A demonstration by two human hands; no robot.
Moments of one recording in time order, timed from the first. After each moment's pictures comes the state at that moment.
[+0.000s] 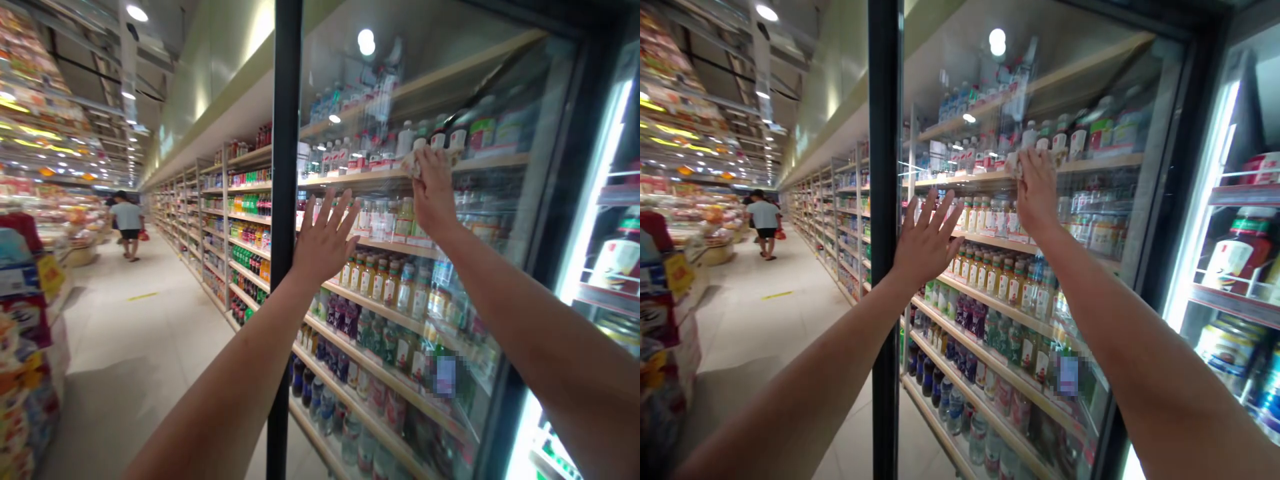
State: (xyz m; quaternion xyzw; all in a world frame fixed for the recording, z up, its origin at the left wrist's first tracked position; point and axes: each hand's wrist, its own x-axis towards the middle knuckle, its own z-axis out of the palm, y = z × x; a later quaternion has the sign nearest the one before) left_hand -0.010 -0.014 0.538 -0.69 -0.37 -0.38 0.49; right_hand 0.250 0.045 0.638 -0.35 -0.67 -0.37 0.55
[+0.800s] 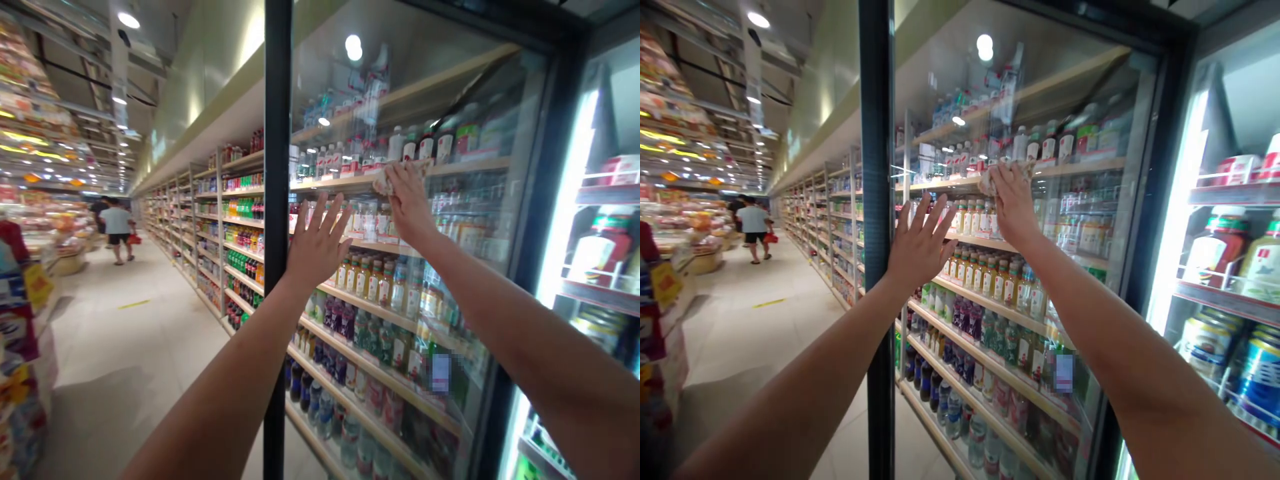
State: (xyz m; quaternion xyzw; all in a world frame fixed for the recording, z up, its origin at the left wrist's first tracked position) left_hand -0.007 -0.021 0.539 -0.69 -0.35 -0.39 0.50; right_hand 0.226 0.023 0.620 -0.33 -0.71 -0.37 0.50
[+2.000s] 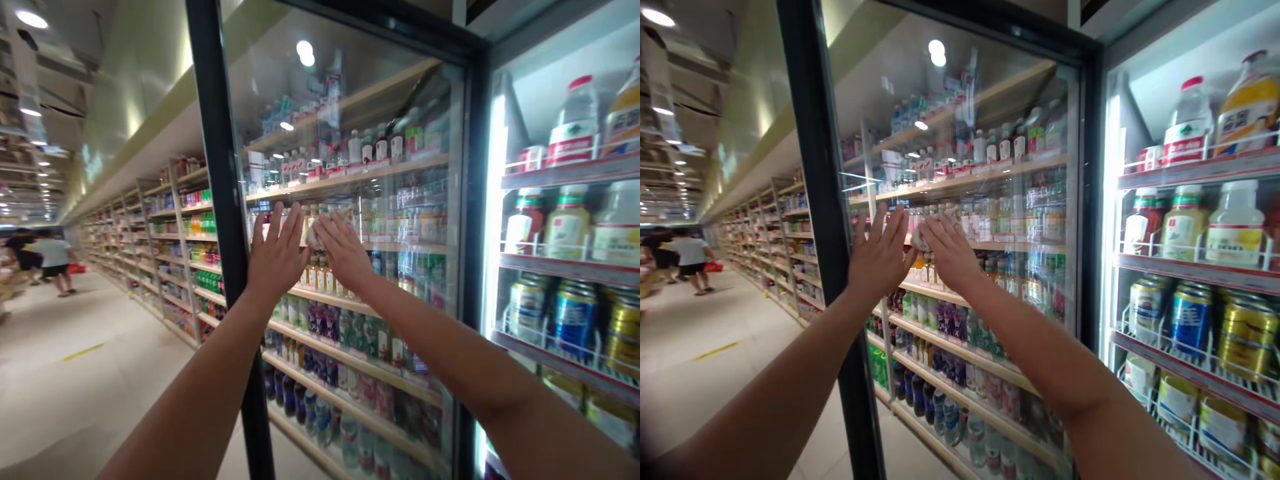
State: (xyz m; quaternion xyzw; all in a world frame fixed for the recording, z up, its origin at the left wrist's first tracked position) left_hand -0.010 -0.019 0.542 -0.69 -0.32 -0.41 0.50; right_hand 0.175 -0.001 0.521 -0.32 -0.74 -0.38 0.45
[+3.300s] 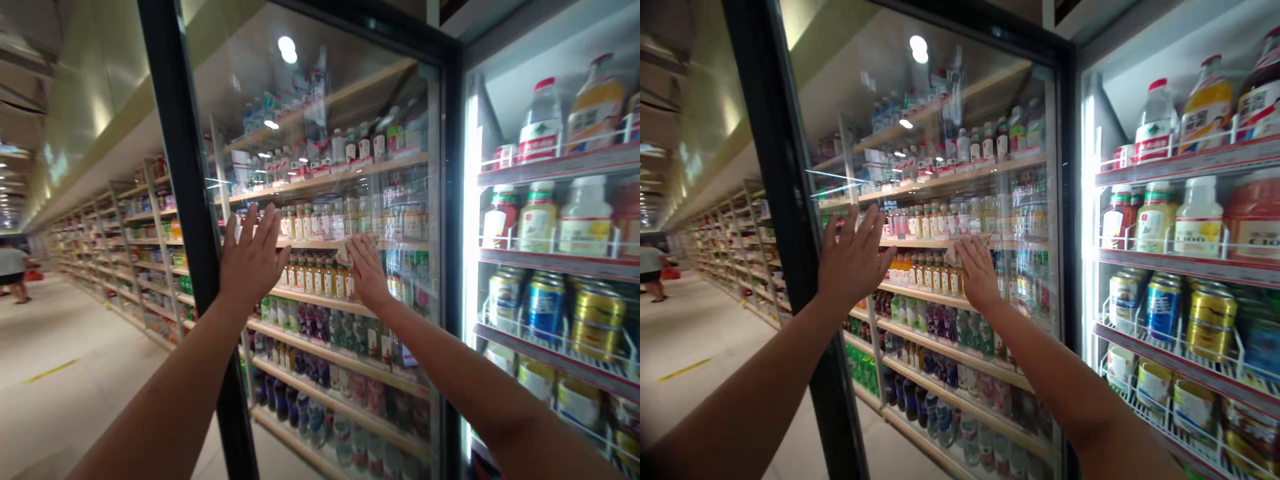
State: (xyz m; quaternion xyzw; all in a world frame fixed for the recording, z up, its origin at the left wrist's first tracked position) left_hand -0.010 -0.023 0.544 -0.70 -0.33 -0.41 0.47; right_hand 0.255 0.016 0.445 -0.34 -0.67 -0.36 0.55
